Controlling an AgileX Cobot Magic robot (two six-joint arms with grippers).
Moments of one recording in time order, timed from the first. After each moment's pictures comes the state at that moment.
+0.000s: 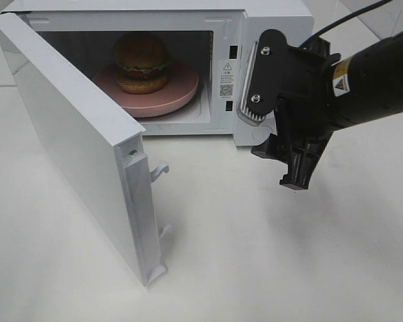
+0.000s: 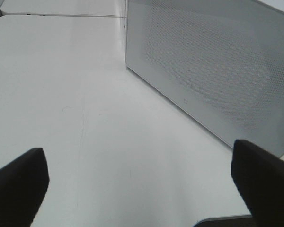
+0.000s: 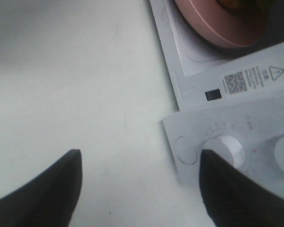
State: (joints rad) left arm 0.00 -0.01 -0.52 -0.15 1.08 0.04; right arm 0.58 1.41 -0.80 -0.19 0.21 -0.65
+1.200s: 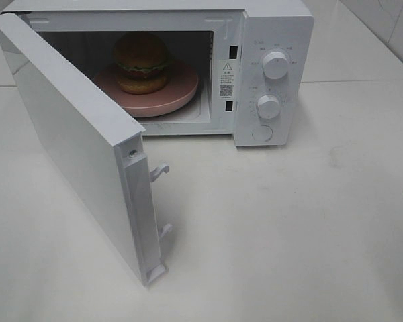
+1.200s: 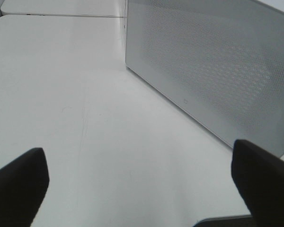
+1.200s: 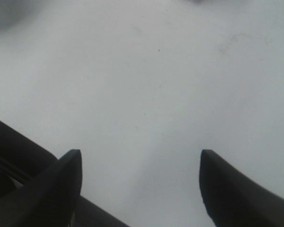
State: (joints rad) left arm 0.00 -0.01 -0.52 -0.15 1.08 0.04; right arm 0.58 0.78 -0.72 -0.18 0.96 0.05
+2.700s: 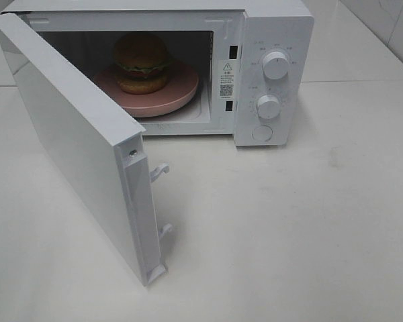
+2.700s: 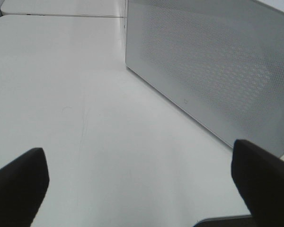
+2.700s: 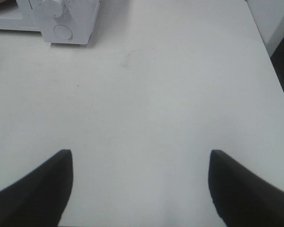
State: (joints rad) left arm 0.00 -0.01 -0.52 -0.15 1.08 0.04; right arm 0.10 0.04 -0.54 -0.09 1.08 0.06
